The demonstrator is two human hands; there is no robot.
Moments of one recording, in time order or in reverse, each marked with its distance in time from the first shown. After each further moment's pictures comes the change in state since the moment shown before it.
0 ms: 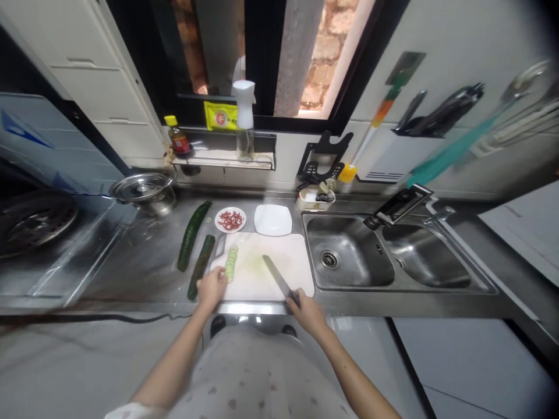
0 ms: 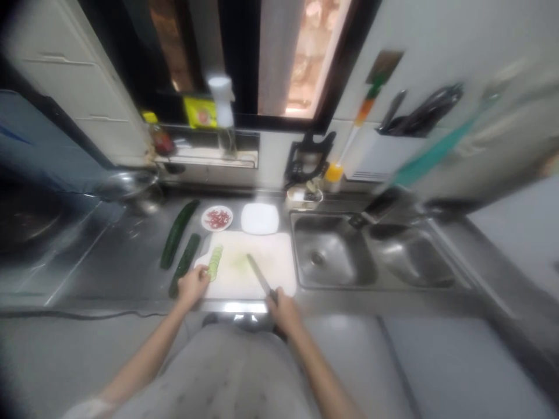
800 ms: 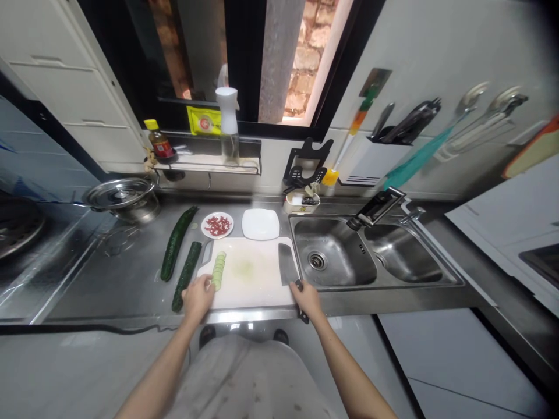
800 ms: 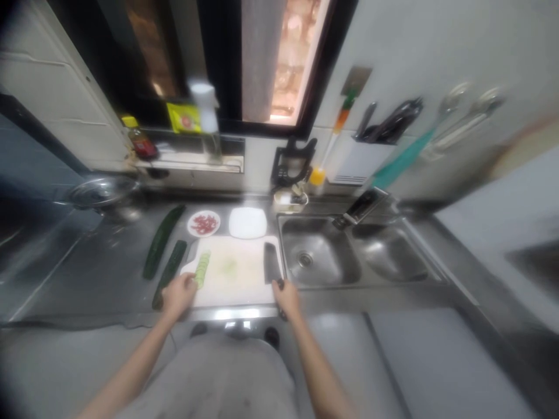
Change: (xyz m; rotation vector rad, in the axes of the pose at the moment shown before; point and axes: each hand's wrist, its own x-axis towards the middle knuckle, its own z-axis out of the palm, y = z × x) left_hand -0.005 0.003 0.000 -0.025 0.032 0.022; right_hand 0.055 0.046 -0.001 0.127 0.267 0.157
